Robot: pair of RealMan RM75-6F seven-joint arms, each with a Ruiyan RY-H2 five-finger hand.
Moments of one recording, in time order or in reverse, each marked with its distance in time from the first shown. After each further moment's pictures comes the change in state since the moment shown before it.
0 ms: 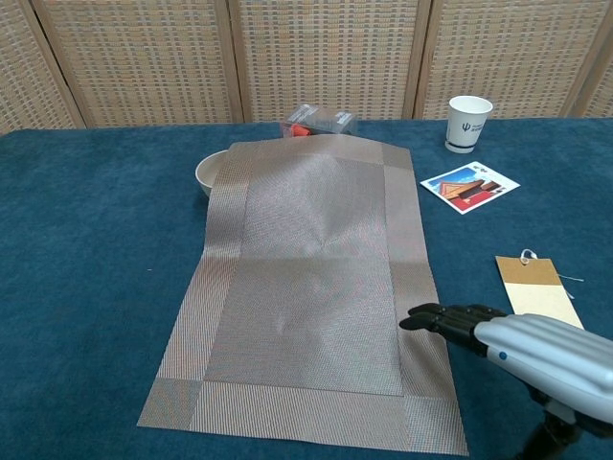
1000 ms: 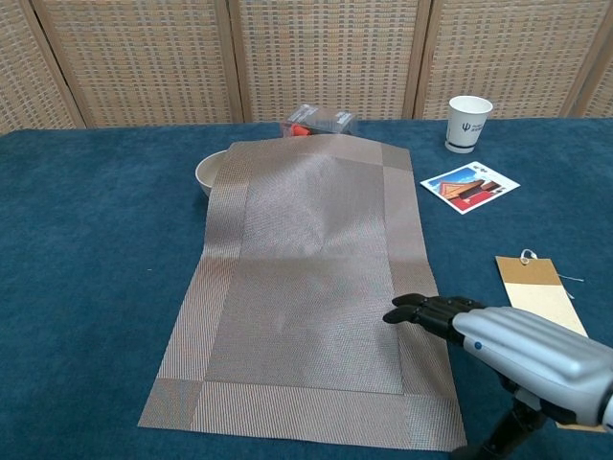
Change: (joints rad) left arm 0.002 -0.008 -0.013 0.008 0.004 -0.022 -0.001; right arm 0.017 -0.085 0.013 0.087 -0.001 0.033 0.034
